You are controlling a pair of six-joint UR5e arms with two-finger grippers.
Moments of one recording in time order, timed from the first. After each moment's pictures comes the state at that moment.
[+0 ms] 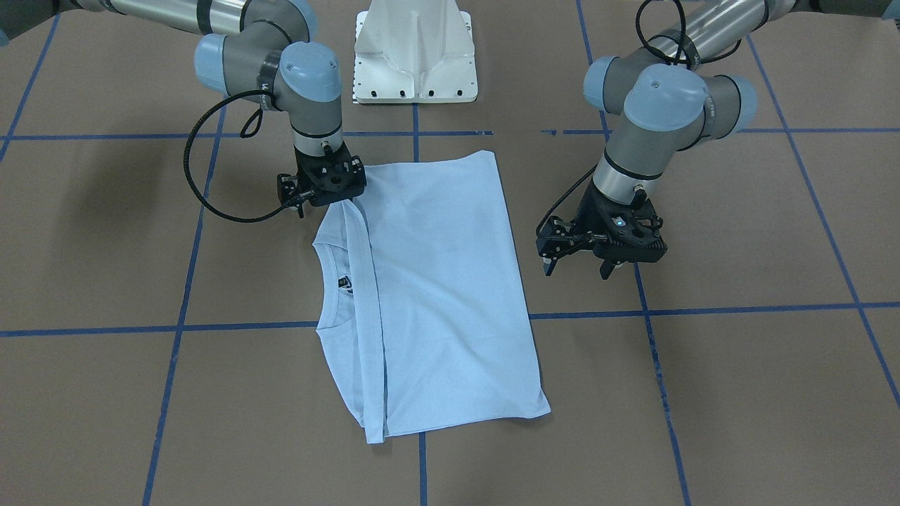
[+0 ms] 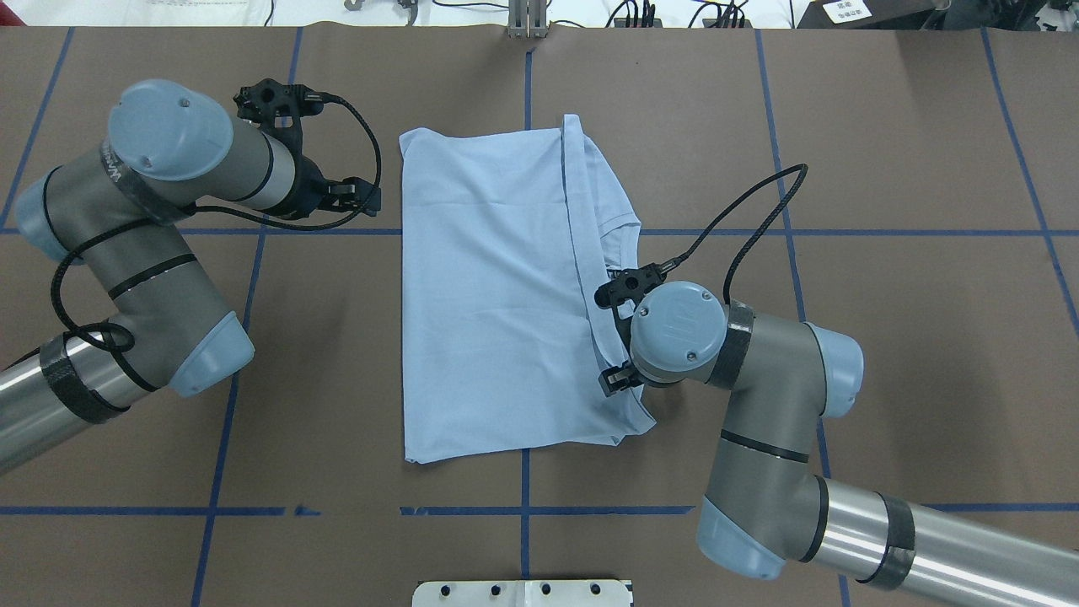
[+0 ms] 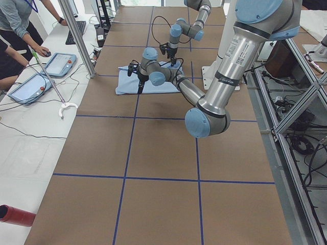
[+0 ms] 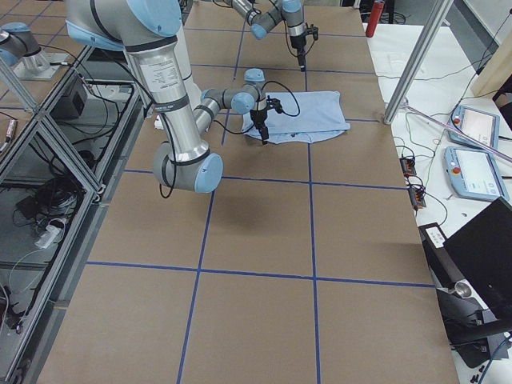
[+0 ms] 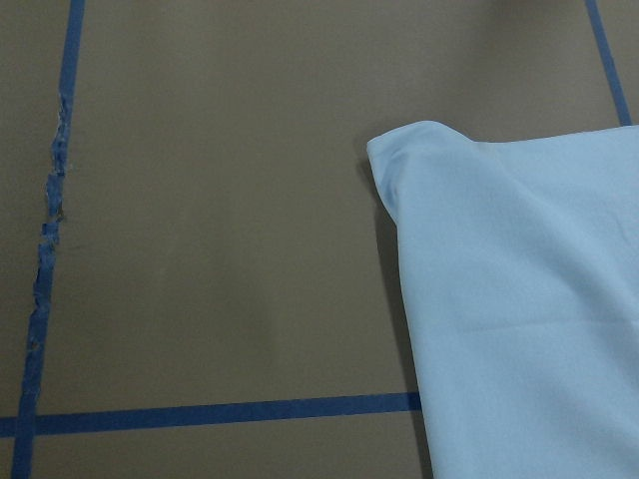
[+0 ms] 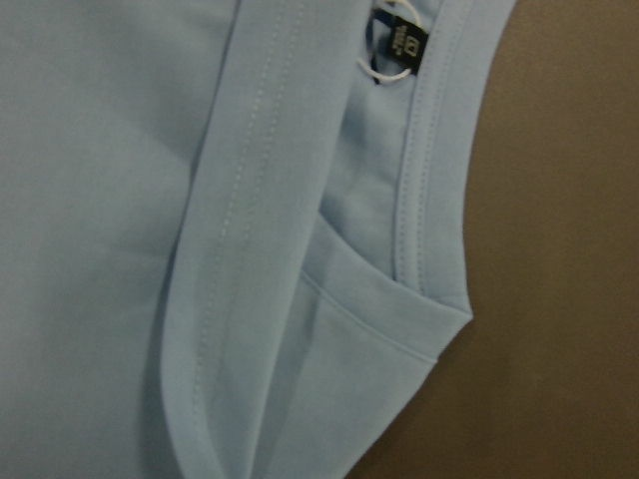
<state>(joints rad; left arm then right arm) -0.76 -2.05 -1.66 -1.94 -1.87 -1.08 0.42 -1.09 1.75 -1.58 1.70 0.86</state>
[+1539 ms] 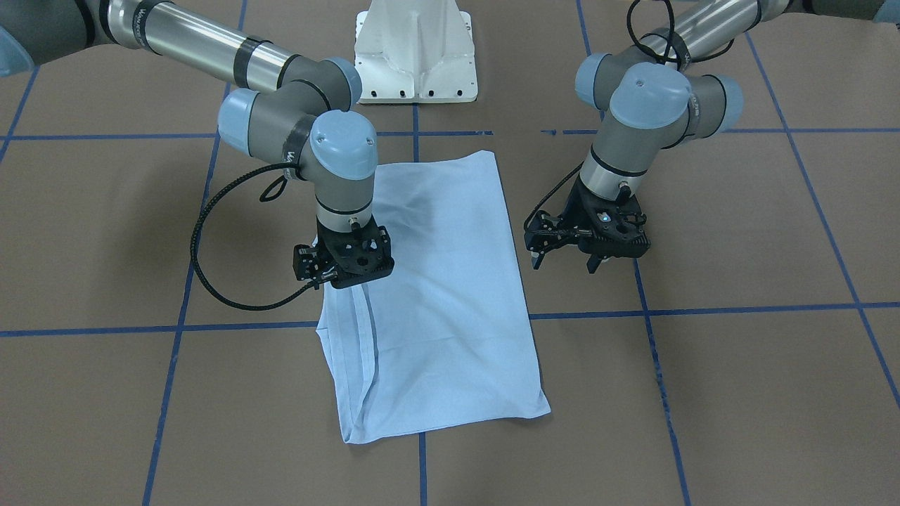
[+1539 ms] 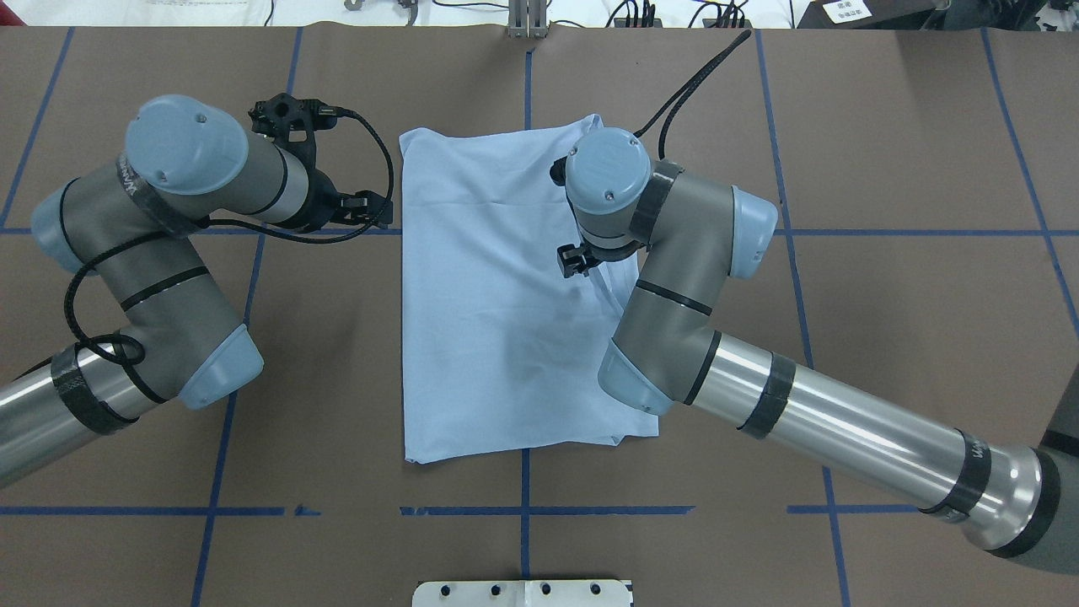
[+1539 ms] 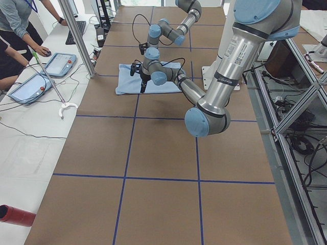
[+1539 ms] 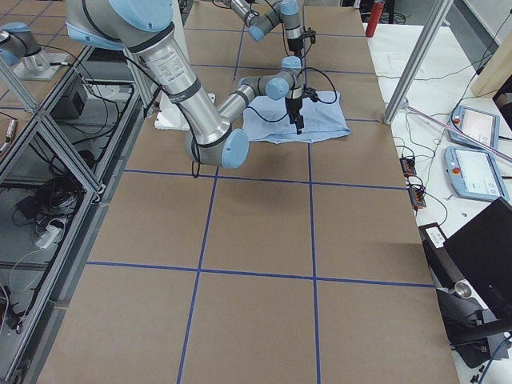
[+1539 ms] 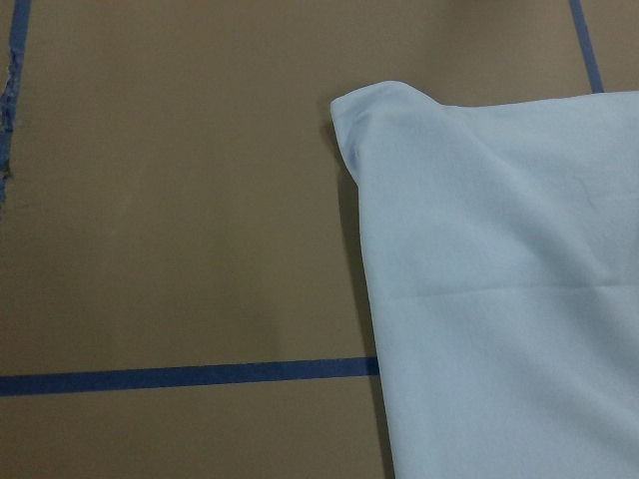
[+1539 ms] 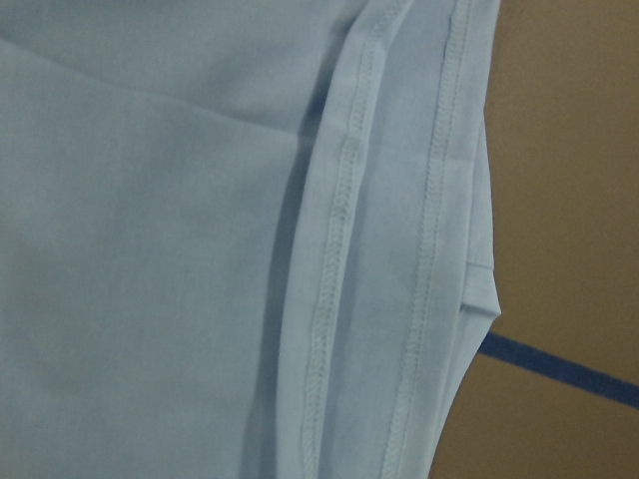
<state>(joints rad) -0.73 -2.06 -1.66 -1.95 -1.87 -1.09 0.60 -0.77 1.38 -1.58 1.75 0.76</state>
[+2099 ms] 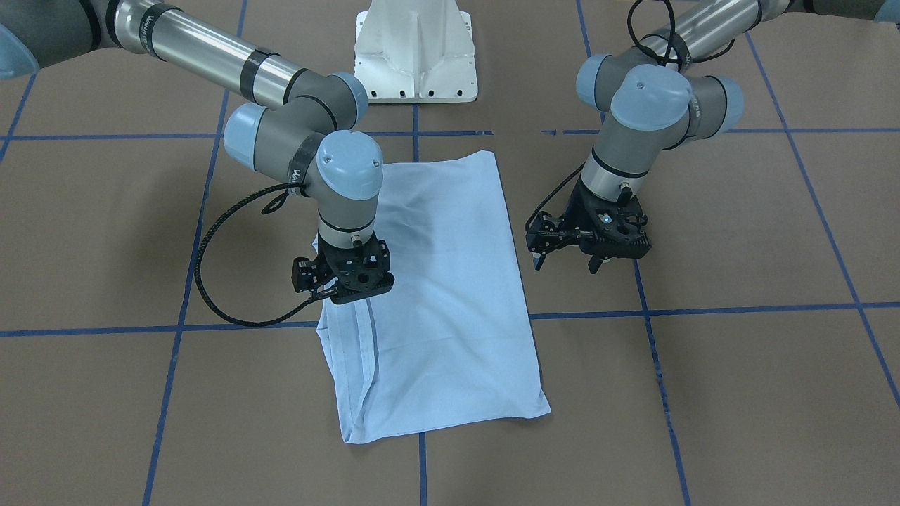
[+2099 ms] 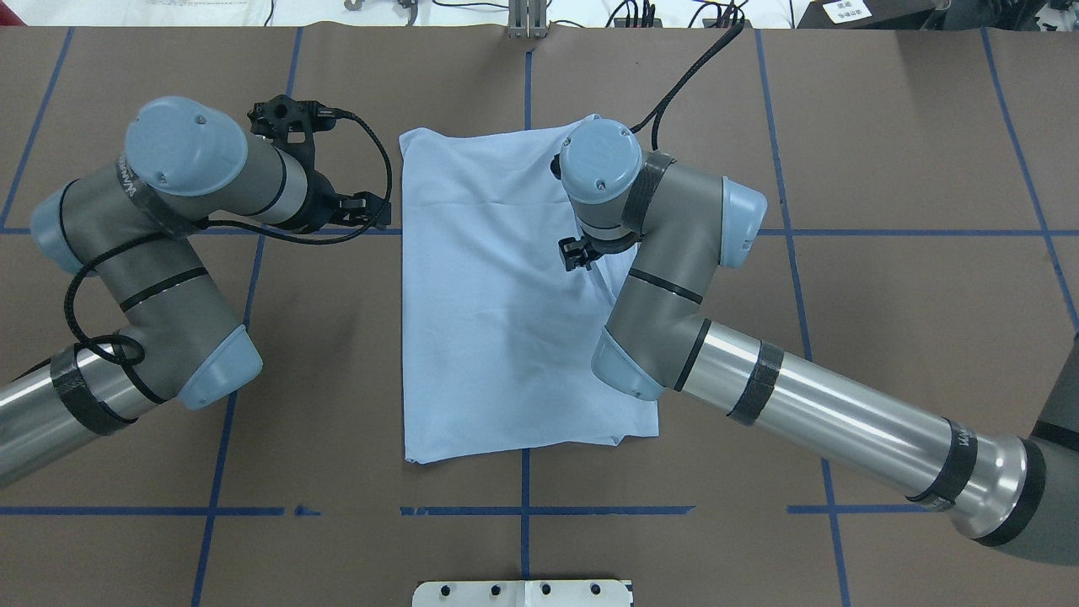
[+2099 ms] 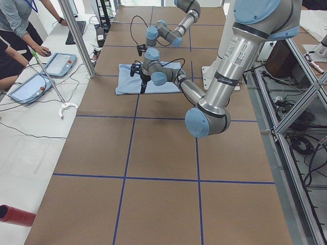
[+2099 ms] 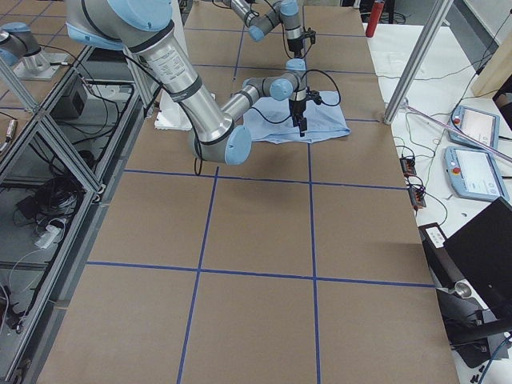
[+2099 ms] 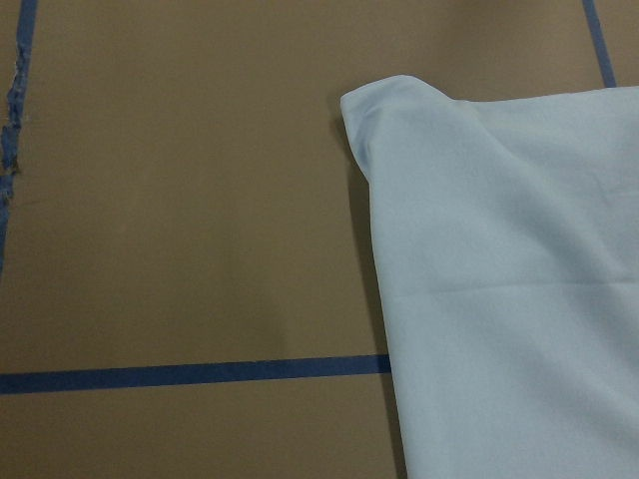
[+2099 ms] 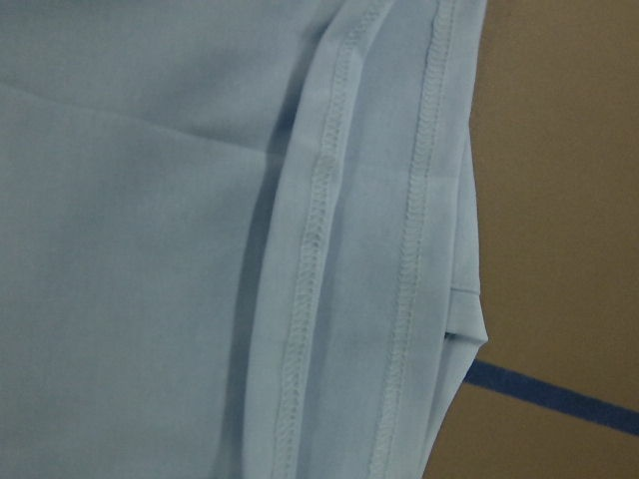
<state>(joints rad) -0.73 -2.05 -1.66 -1.95 -1.87 -1.09 0.60 -0.76 1.34 -1.58 1.75 0.76</state>
